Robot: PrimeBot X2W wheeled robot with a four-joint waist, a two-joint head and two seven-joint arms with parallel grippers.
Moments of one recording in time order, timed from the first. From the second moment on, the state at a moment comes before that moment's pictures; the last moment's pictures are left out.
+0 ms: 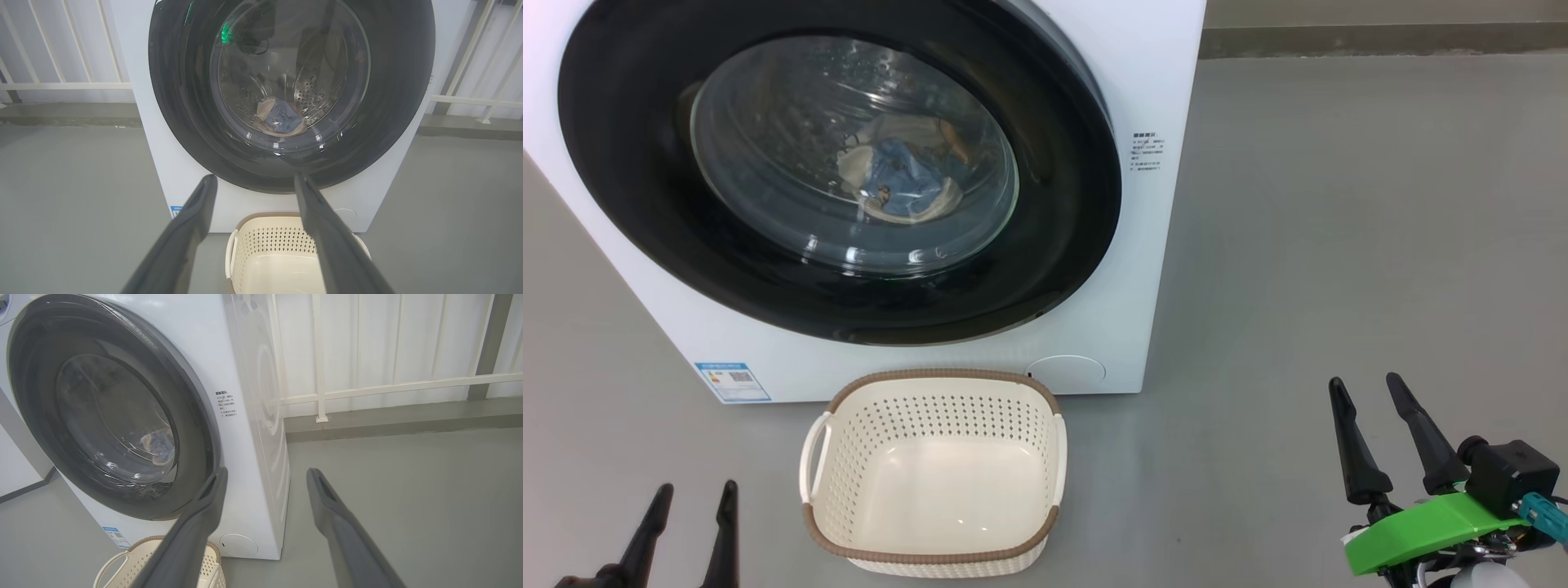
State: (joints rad) left arm 0.03 0.23 0.03 0.27 -0.33 -0.13 -0.26; right arm -0.06 -0.15 0.07 0.25 0.37 0.13 -0.26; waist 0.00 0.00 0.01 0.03
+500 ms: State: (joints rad) left arm 0.05 0.16 0.01 0.34 -0.40 -0.13 -0.23; right arm -0.01 -0.11 0.07 0.34 0.43 0.13 -0.24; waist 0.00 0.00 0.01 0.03
